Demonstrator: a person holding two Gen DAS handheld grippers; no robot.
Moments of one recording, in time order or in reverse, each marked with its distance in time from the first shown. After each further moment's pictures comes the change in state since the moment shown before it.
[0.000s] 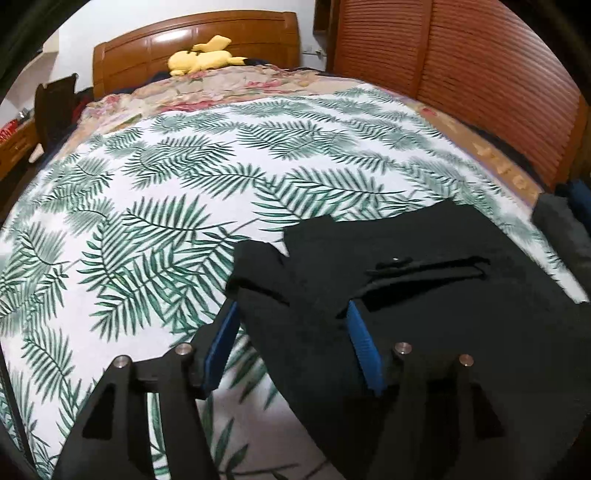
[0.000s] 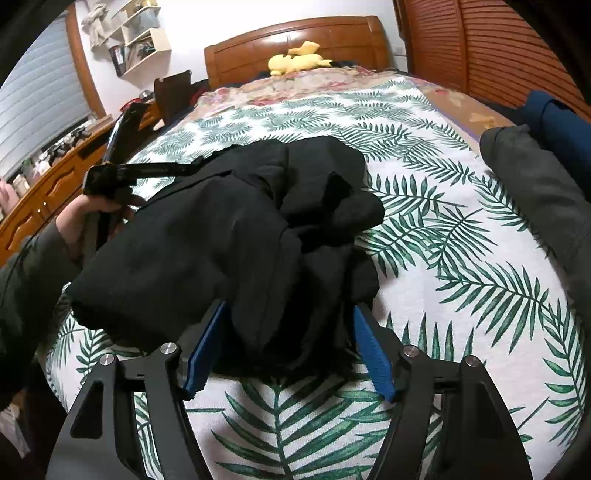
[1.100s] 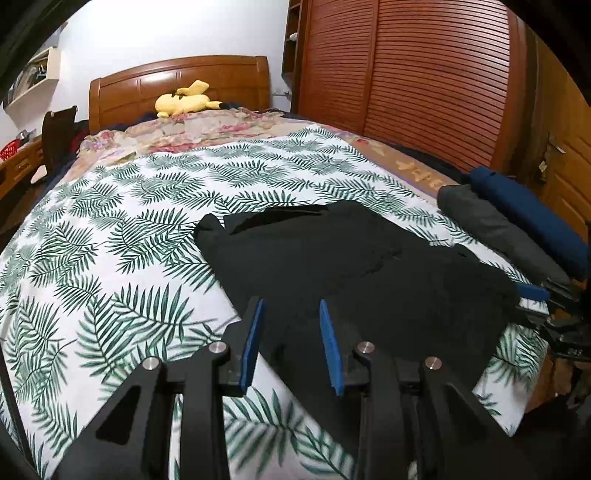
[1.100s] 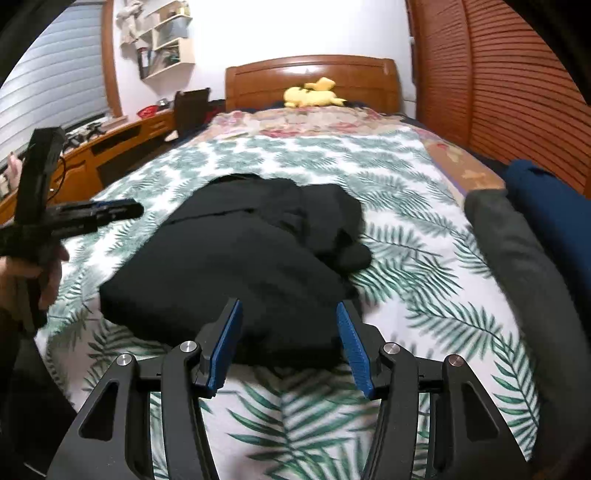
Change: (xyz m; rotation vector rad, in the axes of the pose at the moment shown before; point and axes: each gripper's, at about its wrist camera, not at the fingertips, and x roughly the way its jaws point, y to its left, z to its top) left arm -0.151 -0.057 -0.083 0.031 -0.160 -0.107; right arm -0.047 0.013 -0.002 -0.125 -0.127 -0.058
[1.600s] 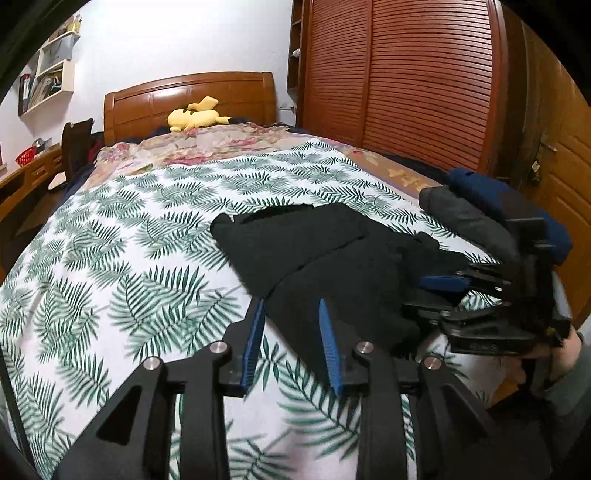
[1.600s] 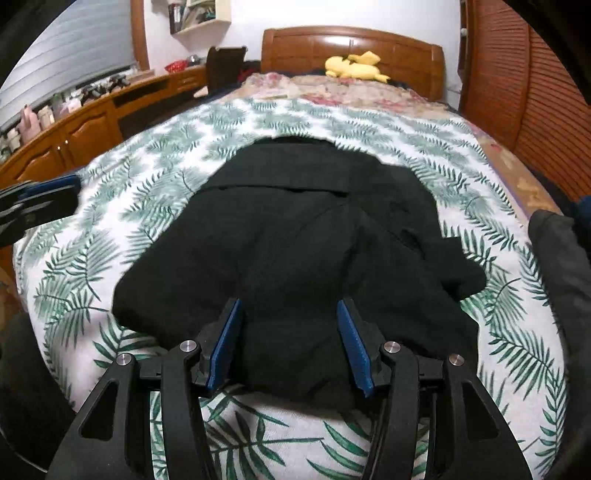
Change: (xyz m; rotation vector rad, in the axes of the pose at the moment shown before) left arm -0.081 -0.028 -0.035 0.013 -0.061 0.043; right arm 0.053 0.069 0.014 -0.127 0.115 0.075
